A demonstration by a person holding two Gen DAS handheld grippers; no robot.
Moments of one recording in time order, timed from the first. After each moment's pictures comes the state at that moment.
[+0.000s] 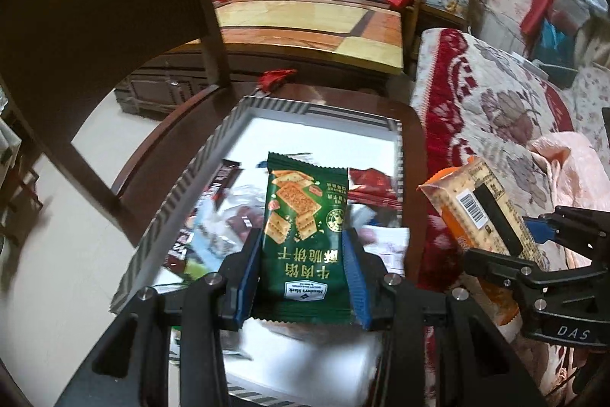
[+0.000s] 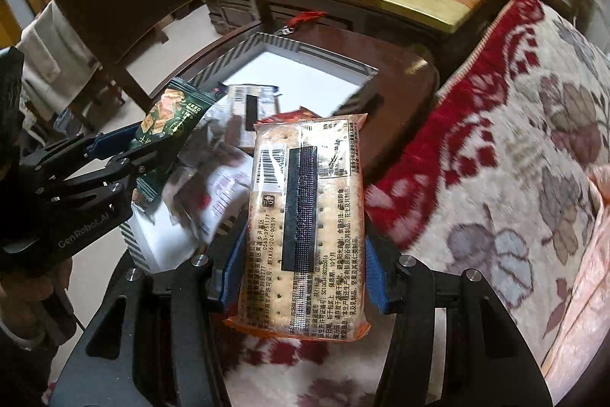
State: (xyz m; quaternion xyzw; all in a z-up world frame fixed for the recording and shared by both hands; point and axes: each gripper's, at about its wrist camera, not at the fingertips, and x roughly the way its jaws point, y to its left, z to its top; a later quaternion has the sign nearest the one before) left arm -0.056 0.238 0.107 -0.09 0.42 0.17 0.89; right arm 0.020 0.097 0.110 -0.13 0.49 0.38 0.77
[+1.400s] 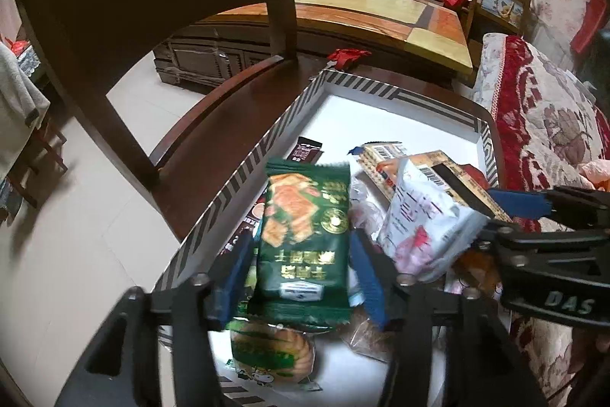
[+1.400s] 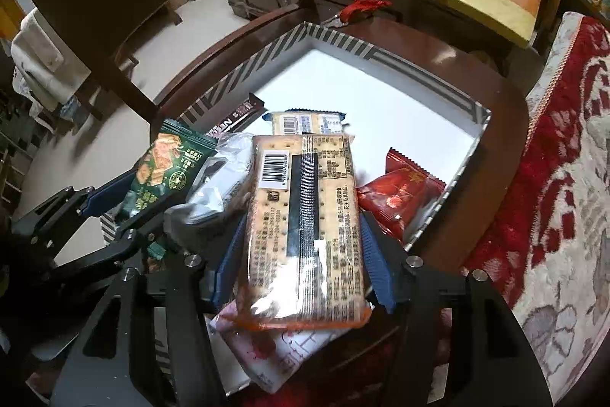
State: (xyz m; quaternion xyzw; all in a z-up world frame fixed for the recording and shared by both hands) left arm -0.060 0.294 0.076 -0.12 0.44 0.24 0.86; right arm 0.047 0.211 0.077 -0.14 0.52 0.40 0.74
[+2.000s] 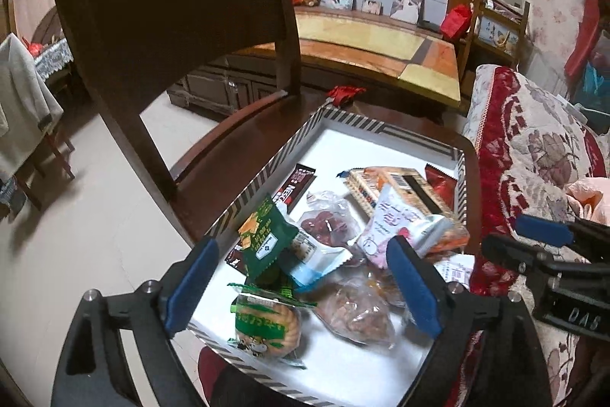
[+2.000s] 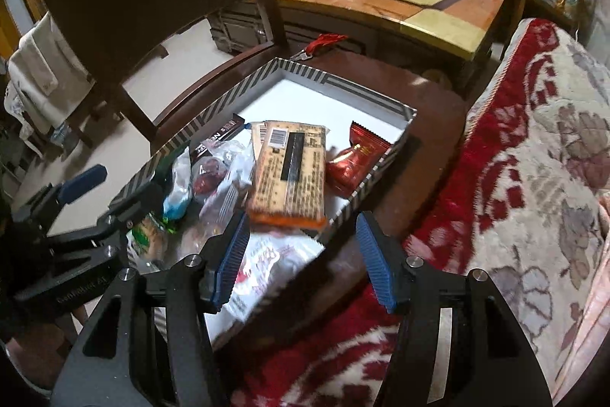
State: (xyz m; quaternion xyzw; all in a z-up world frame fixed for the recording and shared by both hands) left arm -0.088 0.268 0.108 -0.11 0.38 0.26 0.88; right arm 0.019 0.146 0.114 -0.12 0.46 0.38 0.79
